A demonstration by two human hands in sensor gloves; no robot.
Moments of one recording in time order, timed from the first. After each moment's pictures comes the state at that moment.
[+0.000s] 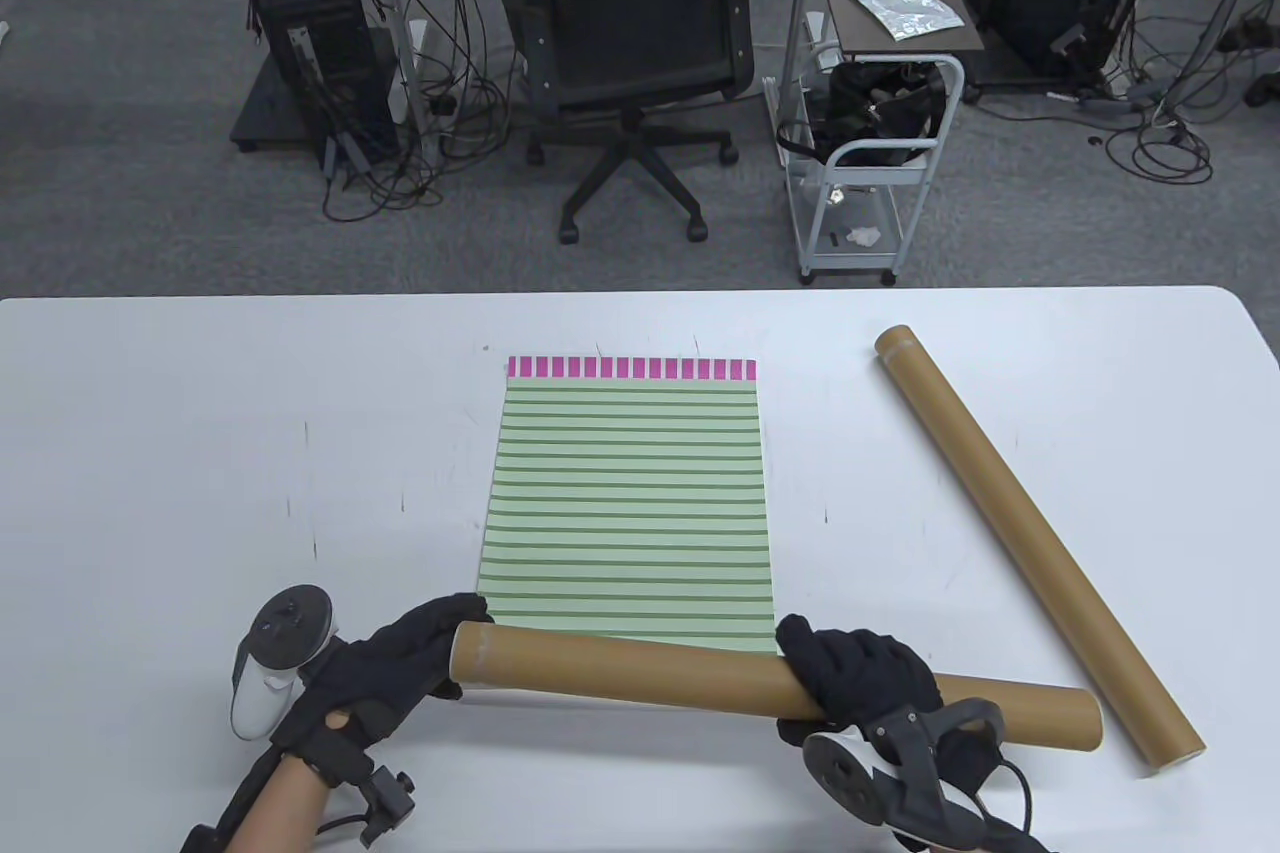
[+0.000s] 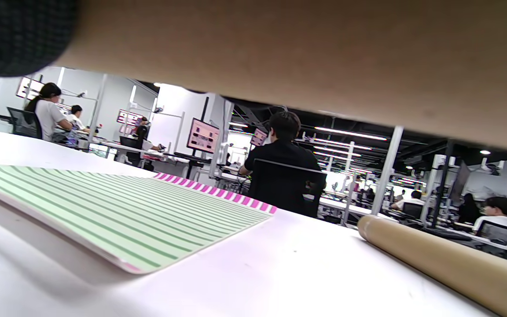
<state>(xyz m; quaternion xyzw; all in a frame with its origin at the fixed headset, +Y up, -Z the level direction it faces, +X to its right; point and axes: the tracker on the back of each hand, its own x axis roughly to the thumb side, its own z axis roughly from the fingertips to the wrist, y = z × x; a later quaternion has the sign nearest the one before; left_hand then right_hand) -0.288 -0.766 -0.297 -0.18 -0.12 0.54 0.81 0.156 -0.698 -0.228 -0.16 0.20 -0.96 0.05</state>
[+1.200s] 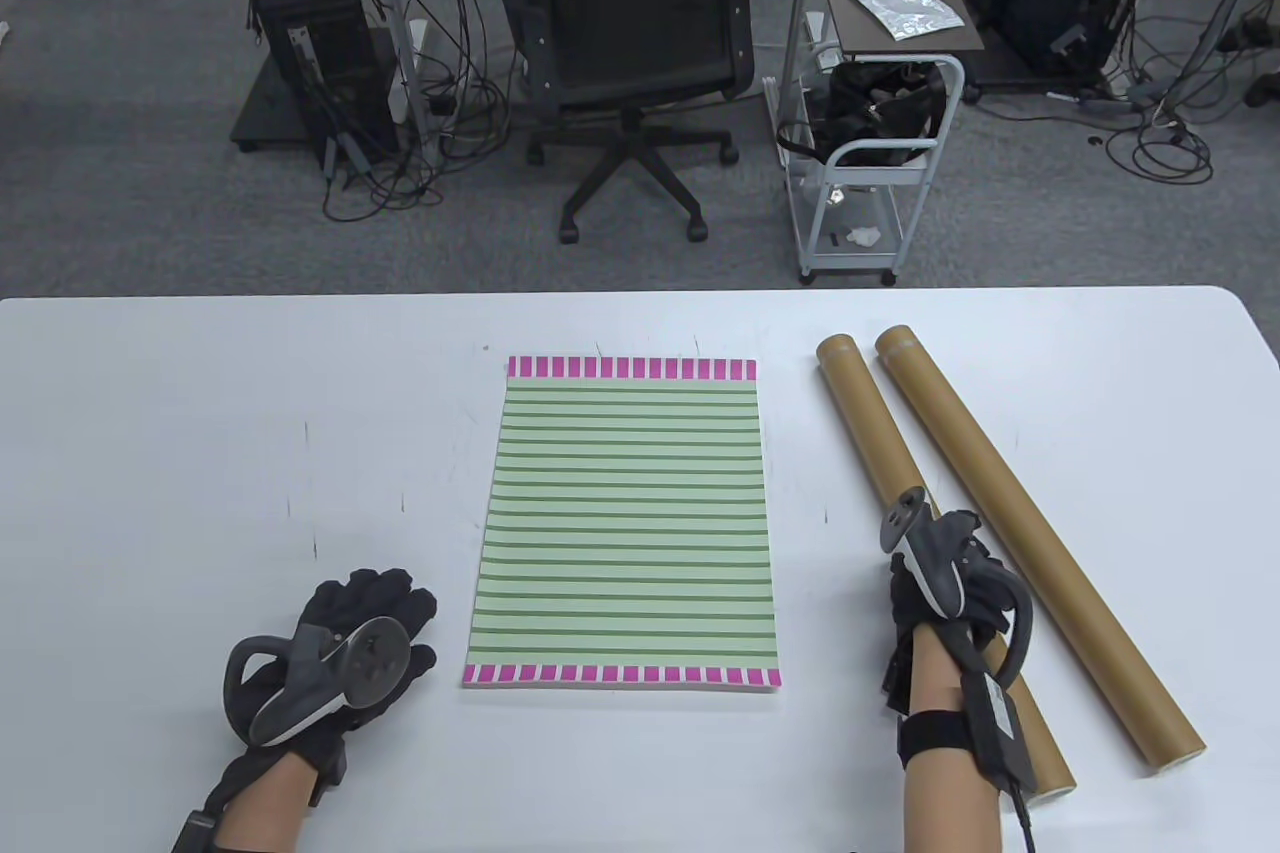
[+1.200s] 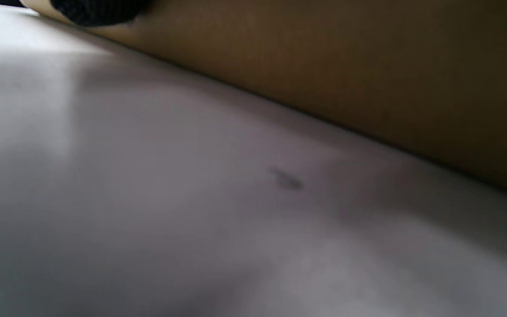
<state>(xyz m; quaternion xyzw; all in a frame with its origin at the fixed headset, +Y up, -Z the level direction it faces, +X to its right) -0.282 -0.750 -0.293 0.00 -0.08 -0.04 1.00 0.244 -0.766 -0.389 0.31 -0.09 -0.95 0.05</state>
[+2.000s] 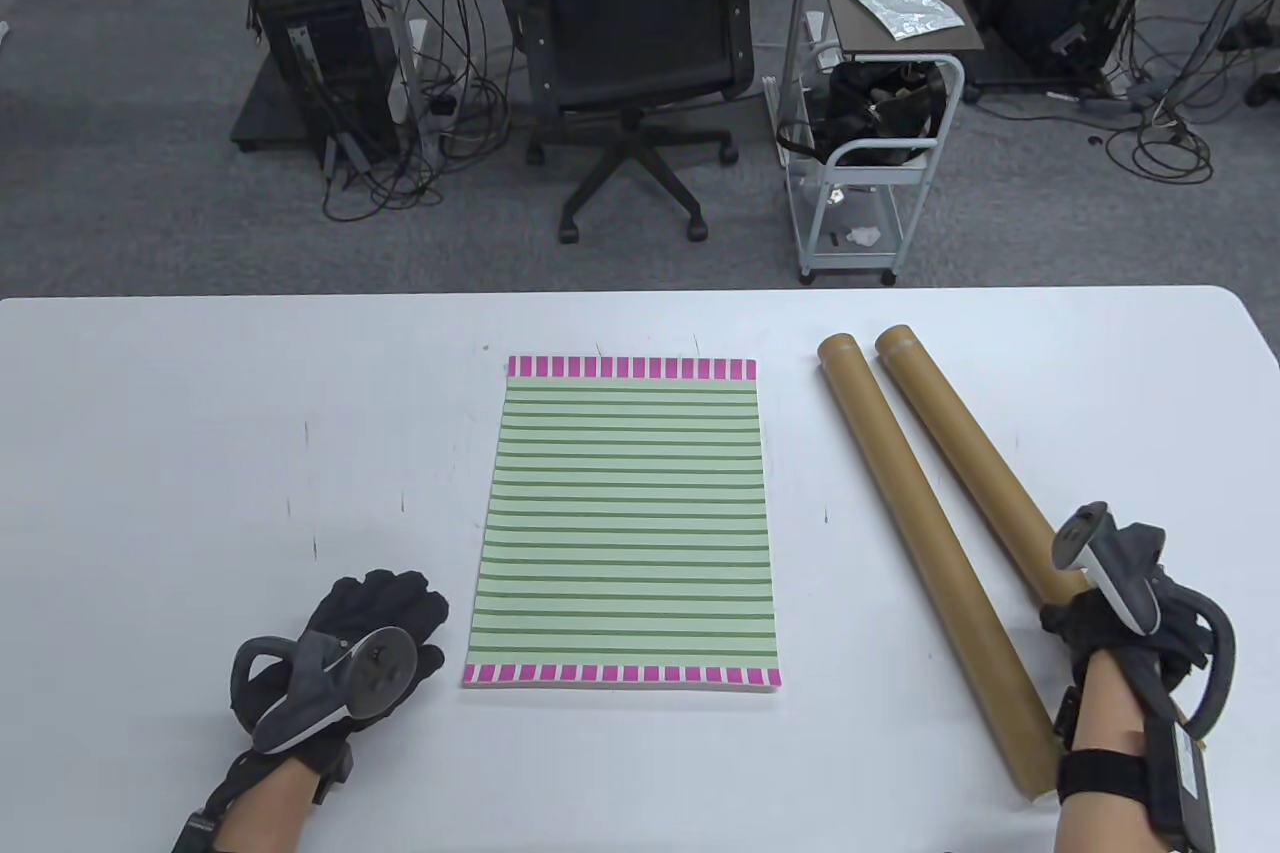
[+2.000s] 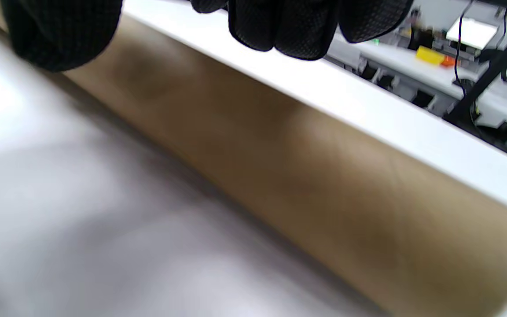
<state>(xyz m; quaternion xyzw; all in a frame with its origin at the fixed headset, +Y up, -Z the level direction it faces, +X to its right) -0.273 -0.741 -0.288 0.03 -0.10 -0.04 0.99 0.379 -0.726 -0.339 0.36 -0.20 -0.91 0.05</state>
